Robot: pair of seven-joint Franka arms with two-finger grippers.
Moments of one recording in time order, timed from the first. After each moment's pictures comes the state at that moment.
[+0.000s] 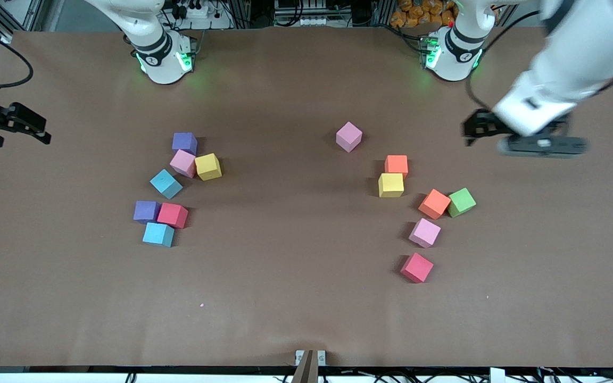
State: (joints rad) left arm 0.00 0.01 -0.36 -1.72 0.01 1.70 -0.30; right arm -0.22 -0.06 0.17 -1.66 0.04 1.62 -0.11
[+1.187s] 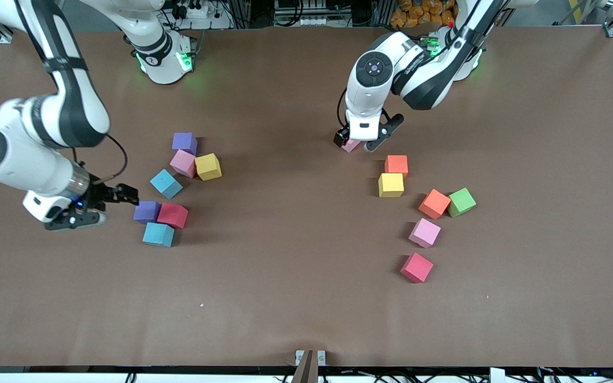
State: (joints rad) left arm -0.25 0.22 -0.57 -2.17 -0.01 2.26 -1.57; right arm -0.13 0.26 0.18 -1.96 0.04 2.22 -0.10
